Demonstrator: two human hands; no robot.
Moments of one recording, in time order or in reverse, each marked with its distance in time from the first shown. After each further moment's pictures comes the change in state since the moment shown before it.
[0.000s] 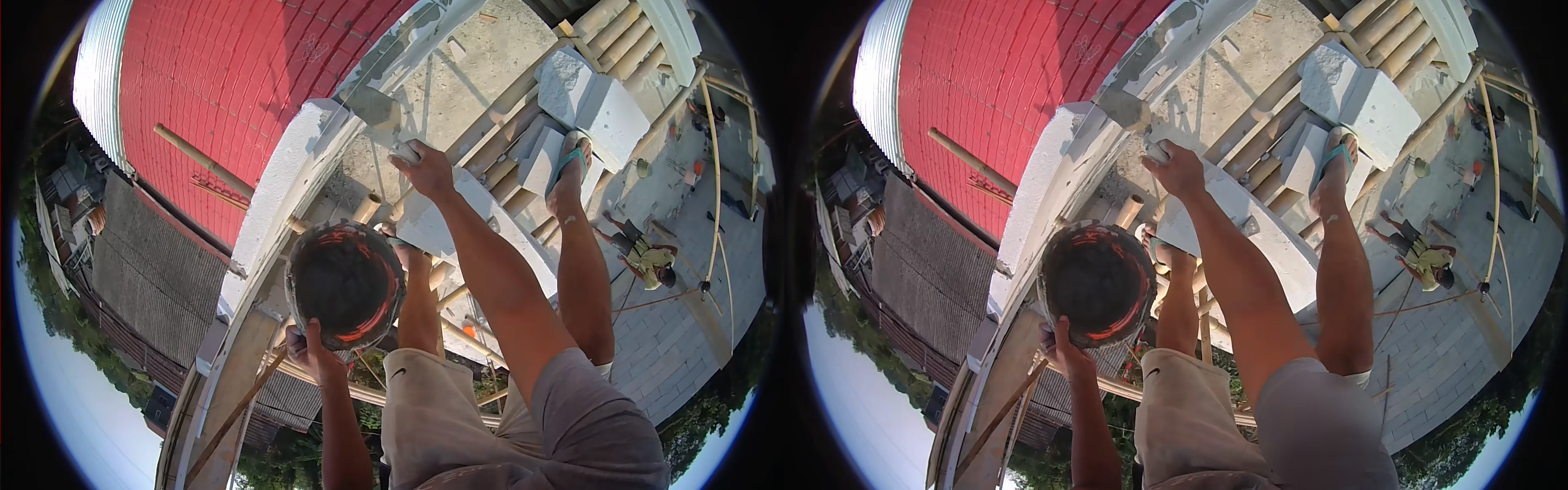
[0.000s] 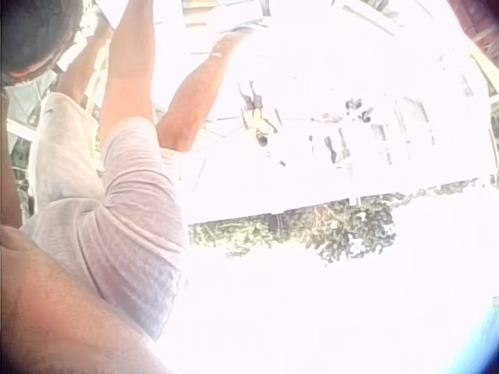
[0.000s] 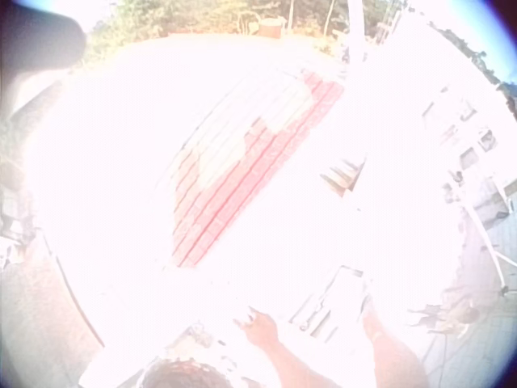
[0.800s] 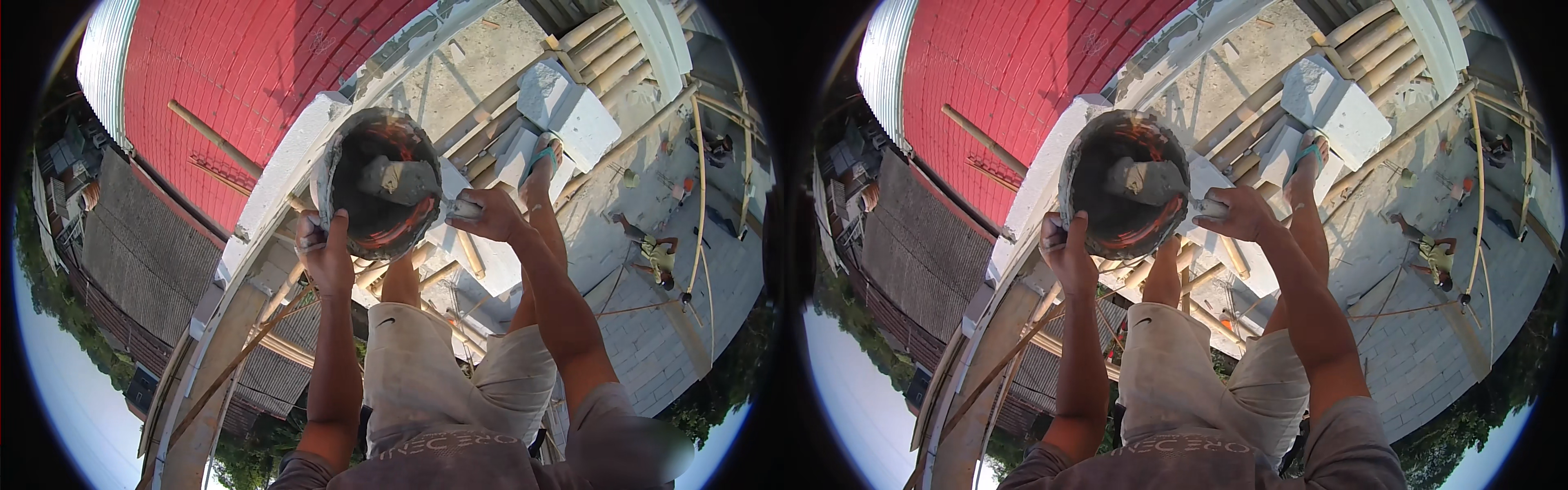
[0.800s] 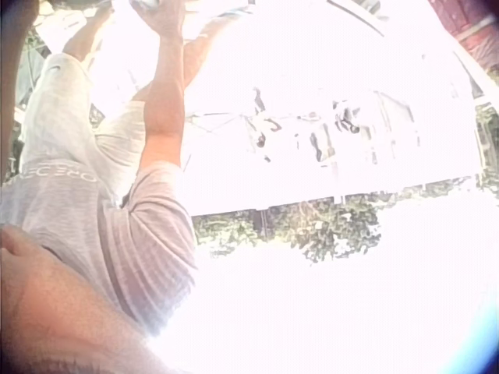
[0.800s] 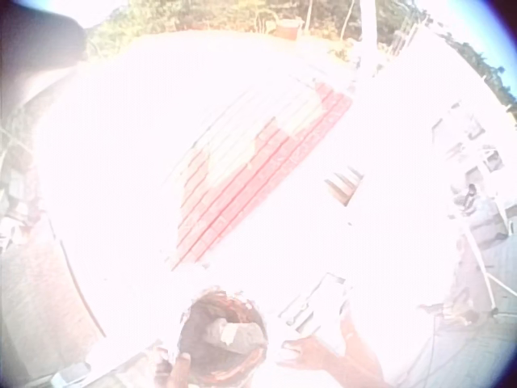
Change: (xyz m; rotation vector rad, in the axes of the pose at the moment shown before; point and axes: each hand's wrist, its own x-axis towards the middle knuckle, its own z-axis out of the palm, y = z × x) left_hand -0.028 0.104 0.128 -0.027 -0.368 0.294; right_hand -0.157 -0.031 -0.191 -0.226 -0.336 -0.355
